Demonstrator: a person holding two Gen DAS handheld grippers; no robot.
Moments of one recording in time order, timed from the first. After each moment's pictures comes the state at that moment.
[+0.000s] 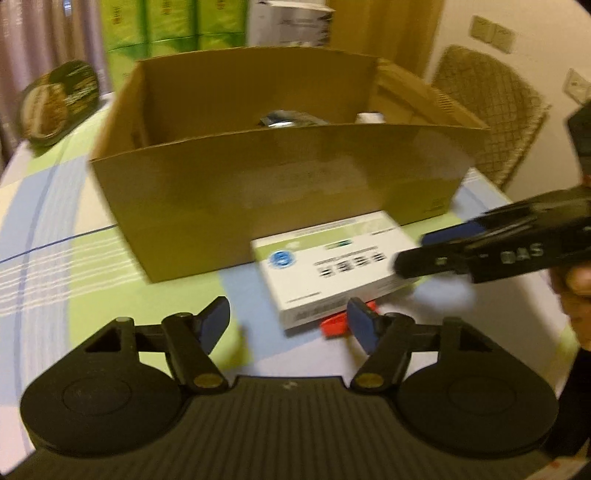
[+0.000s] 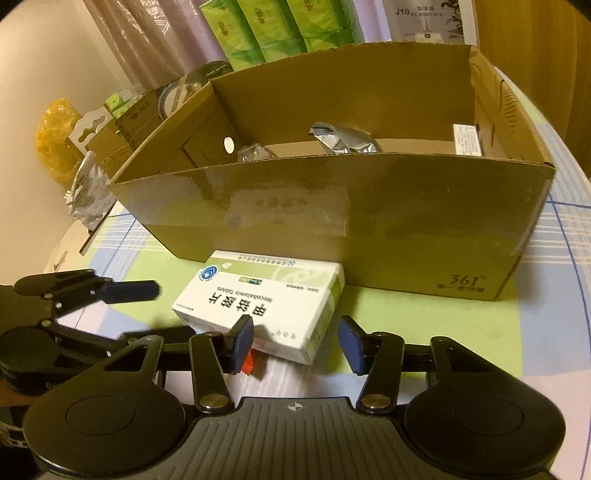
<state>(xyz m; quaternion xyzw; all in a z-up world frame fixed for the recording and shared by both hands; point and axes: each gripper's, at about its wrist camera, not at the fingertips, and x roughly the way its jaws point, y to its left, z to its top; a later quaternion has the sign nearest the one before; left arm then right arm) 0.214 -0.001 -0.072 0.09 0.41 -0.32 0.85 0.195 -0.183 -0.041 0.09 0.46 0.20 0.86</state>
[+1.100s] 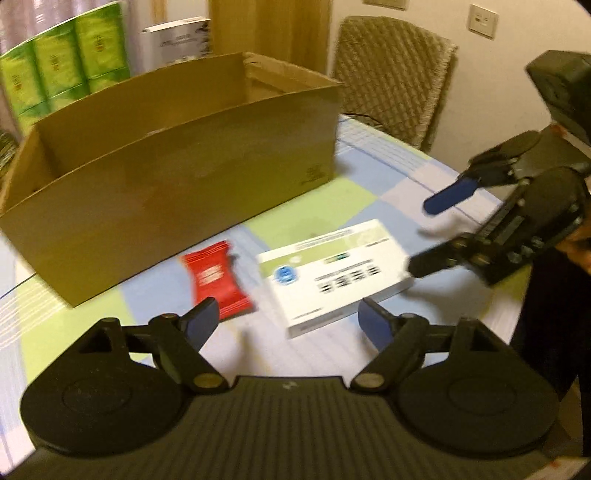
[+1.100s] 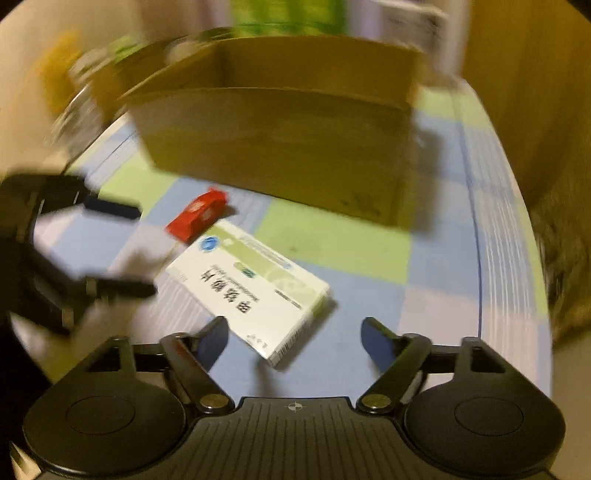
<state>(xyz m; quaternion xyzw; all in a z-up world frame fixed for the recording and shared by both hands) 0.146 -0.033 -0.069 0.18 0.38 -0.40 0.82 0.102 -0.228 -0.025 -0.08 0.46 0.20 0.86</state>
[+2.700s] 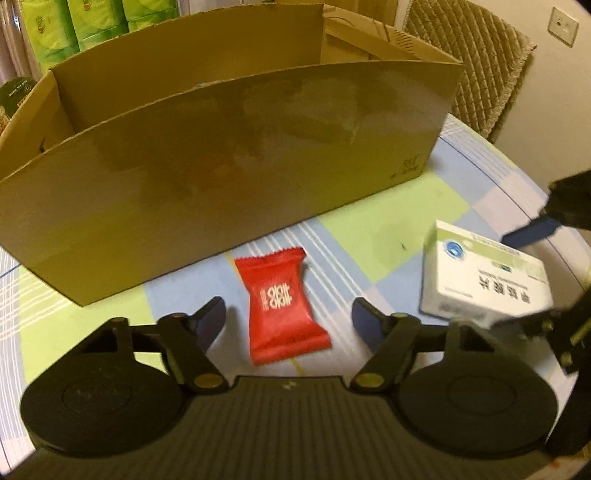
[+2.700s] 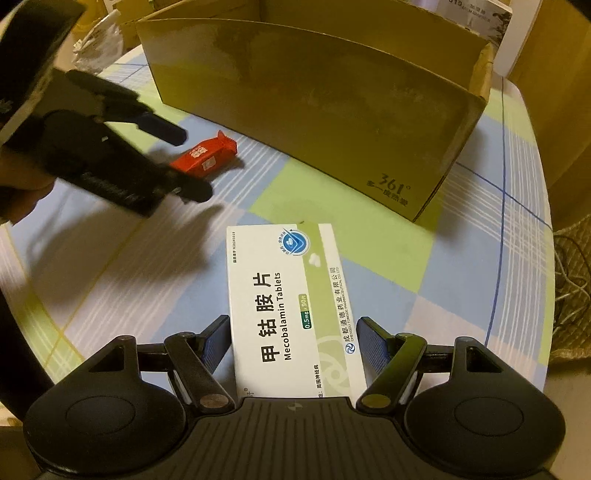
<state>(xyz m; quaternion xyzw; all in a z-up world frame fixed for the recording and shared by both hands) 0.217 -0.064 -0.104 0.17 0.44 -0.33 0.82 0.136 -0.217 -0.053 -0.15 0.52 0.21 0.81</state>
